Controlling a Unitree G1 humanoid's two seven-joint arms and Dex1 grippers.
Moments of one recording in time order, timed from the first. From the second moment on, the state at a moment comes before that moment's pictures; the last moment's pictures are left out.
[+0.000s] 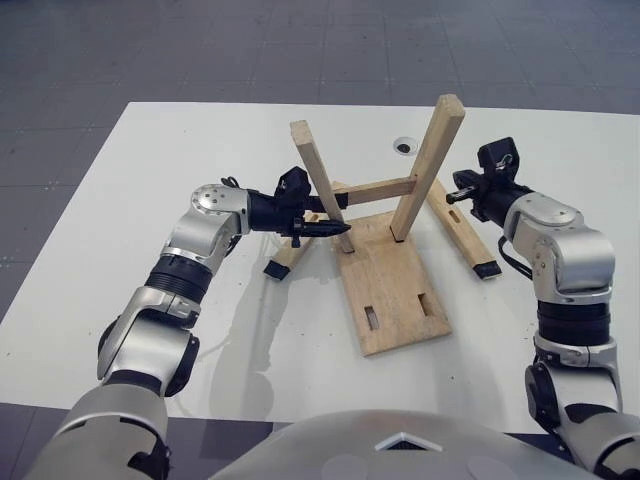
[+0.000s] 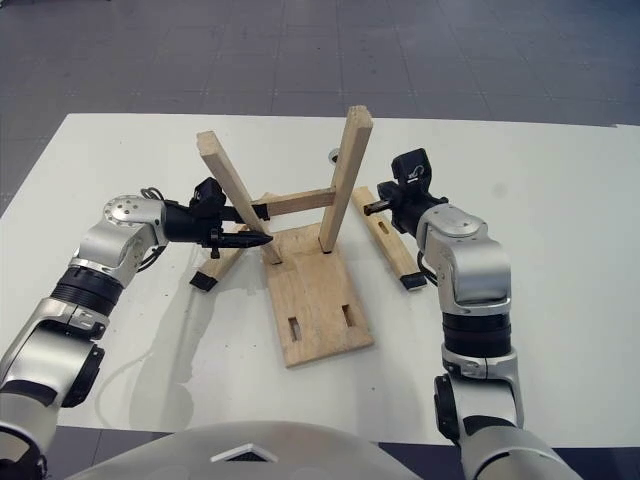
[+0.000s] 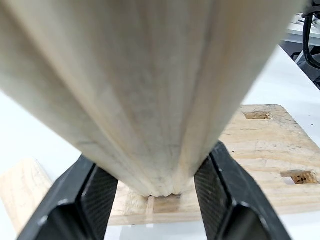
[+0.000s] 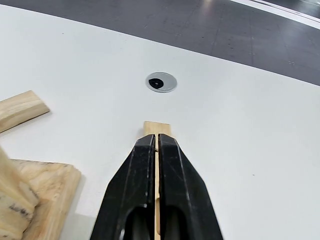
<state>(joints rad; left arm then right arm) -0.61 0.53 -0.38 0.54 -0.43 0.09 -1.22 -0.41 -0.33 -0.03 -0.18 0.13 0.95 0.25</state>
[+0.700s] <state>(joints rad) -0.59 0.55 -0.36 0.55 -0.43 0.11 -1.23 -0.41 -0.23 0.06 -0.53 0.21 1.27 0.26</state>
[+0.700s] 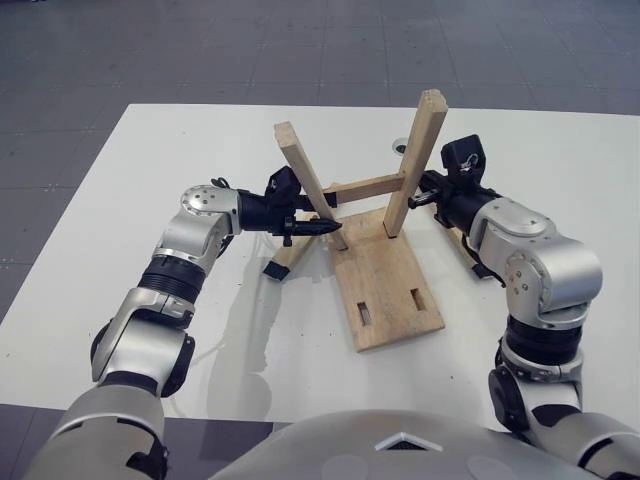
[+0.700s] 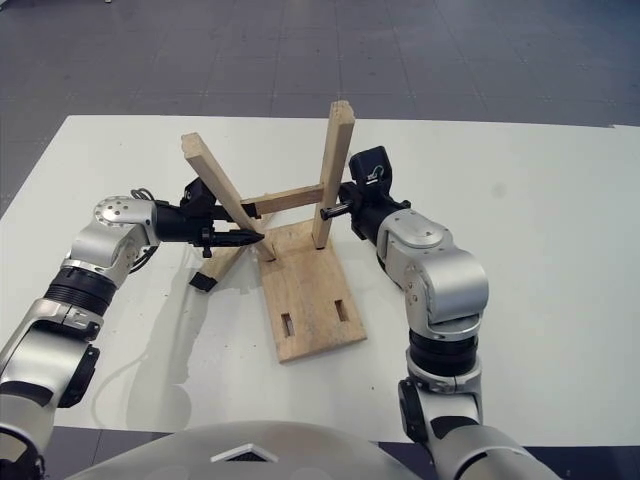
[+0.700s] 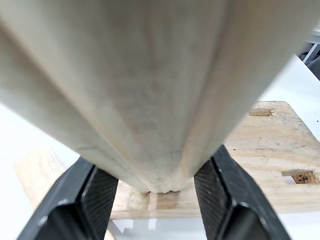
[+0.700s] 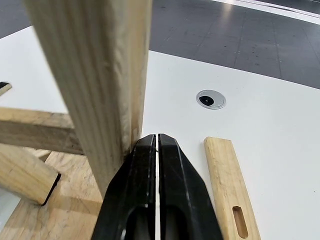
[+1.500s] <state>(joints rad) -0.66 0.51 -0.38 0.64 -0.38 0.11 -1.31 -0.55 0.03 0.15 -0.33 0.28 0.99 0.15</state>
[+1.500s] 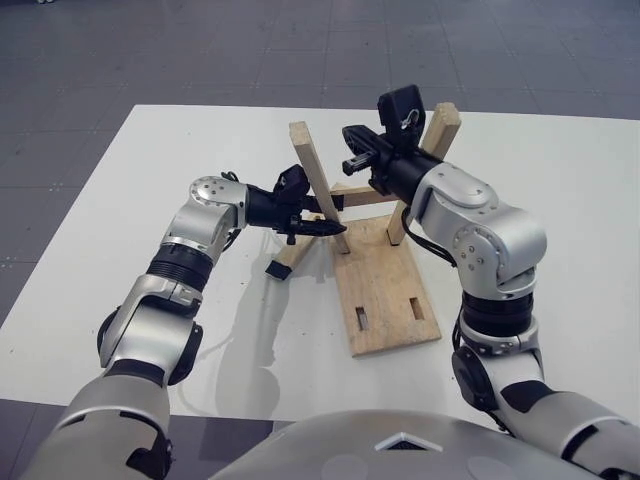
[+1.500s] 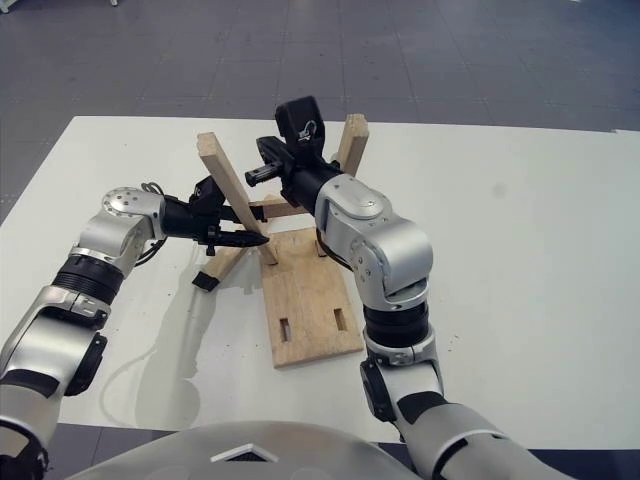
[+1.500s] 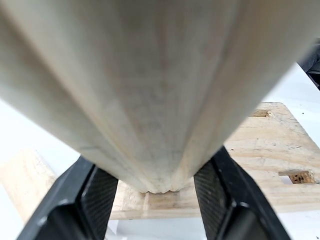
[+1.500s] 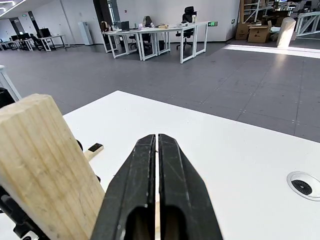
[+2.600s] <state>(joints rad) -0.68 0.44 -0.42 0.81 -0.18 0.01 -1.34 -0.22 -0.77 0.42 -0.32 0.30 0.63 0.97</state>
